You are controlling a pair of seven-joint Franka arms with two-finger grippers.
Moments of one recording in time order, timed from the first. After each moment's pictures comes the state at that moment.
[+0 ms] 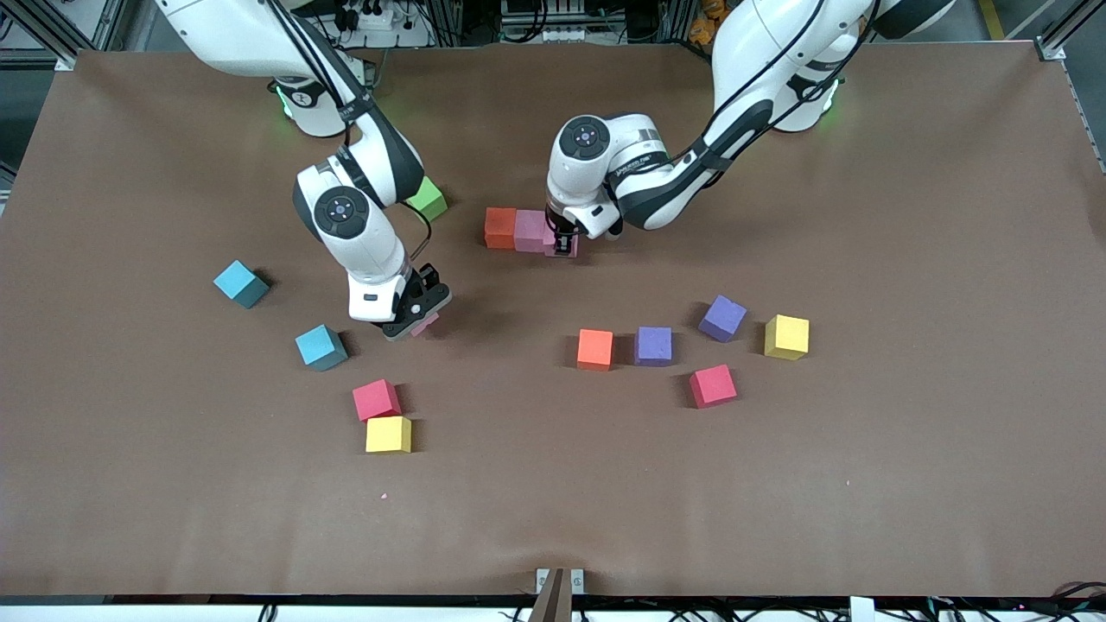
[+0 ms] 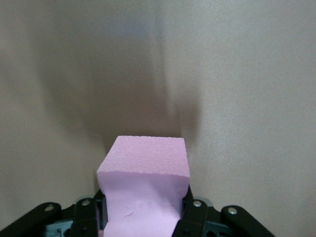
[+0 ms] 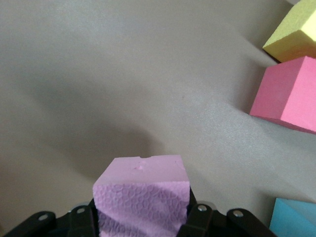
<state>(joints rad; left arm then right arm) -0.31 0.65 -0.68 -1.98 0.45 2.51 -2.75 0.31 0.35 0.16 -2.12 -0.11 2.50 -0.13</state>
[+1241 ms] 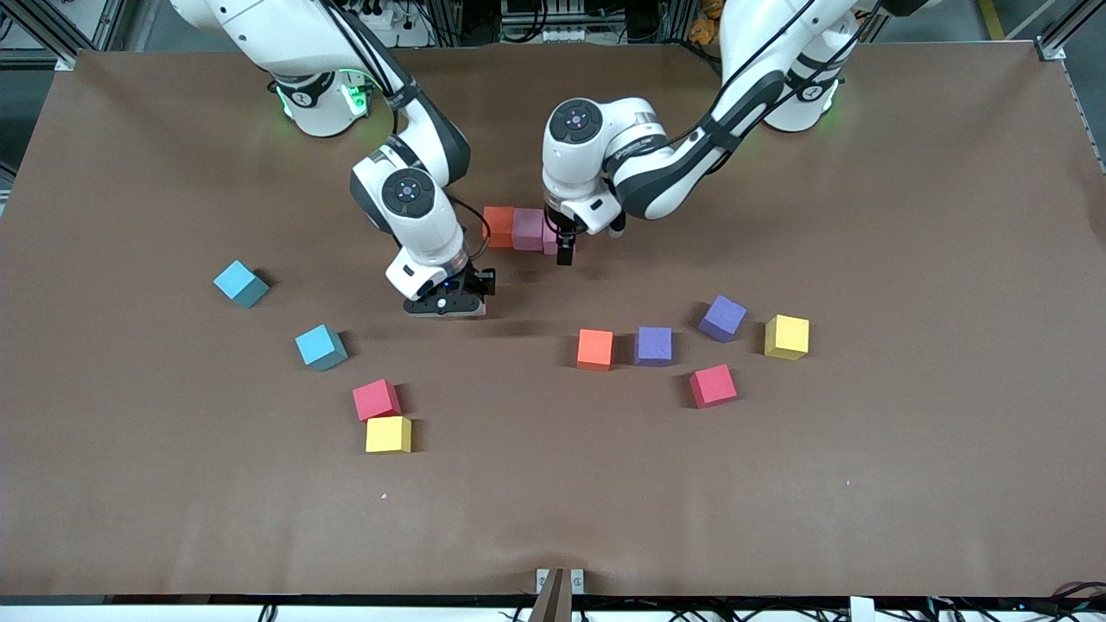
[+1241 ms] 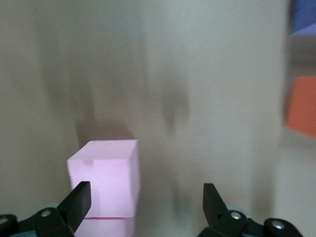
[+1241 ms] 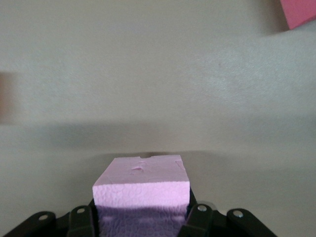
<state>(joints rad) -0.29 0.55 -0.68 -1.91 0.45 2.35 -2.74 0.46 0.42 0.17 -2.04 -0.11 2.53 0.75</state>
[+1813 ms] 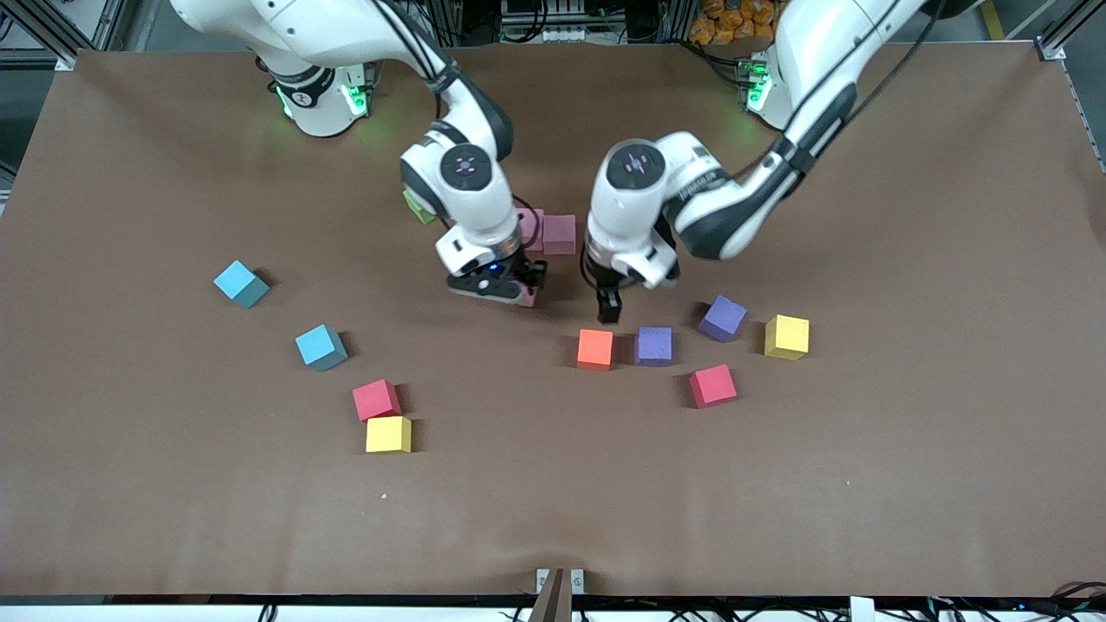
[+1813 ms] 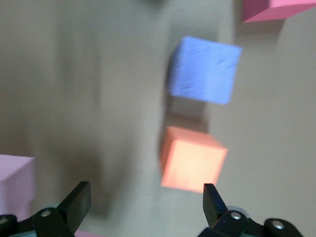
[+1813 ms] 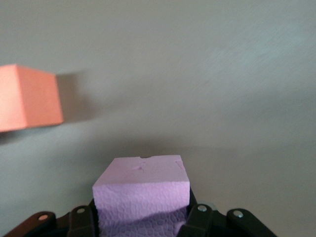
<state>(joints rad) -0.15 0.61 -0.63 -1.74 0.48 2.34 -2.69 0.62 0.50 0.17 -1.90 -0.11 2.53 1.11</state>
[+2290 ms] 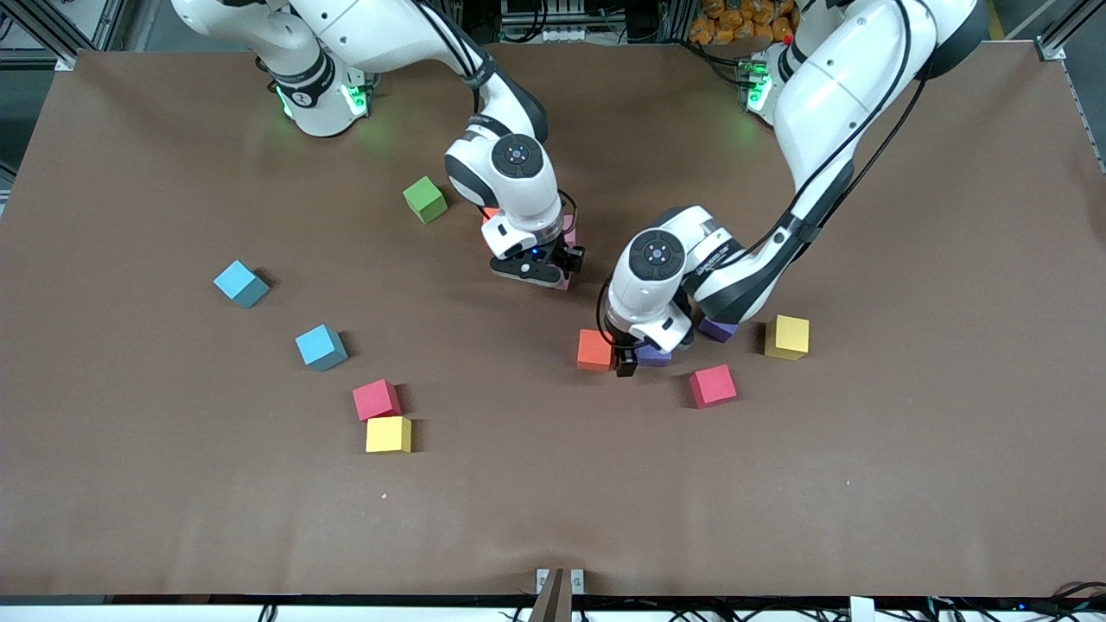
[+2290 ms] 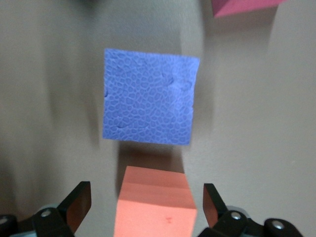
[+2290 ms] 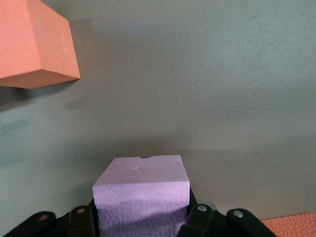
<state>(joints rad) -0.19 0.80 -0.55 -1.60 0.48 2.34 -2.47 0.70 0.58 0.17 -1.84 -0.11 2.53 1.21</state>
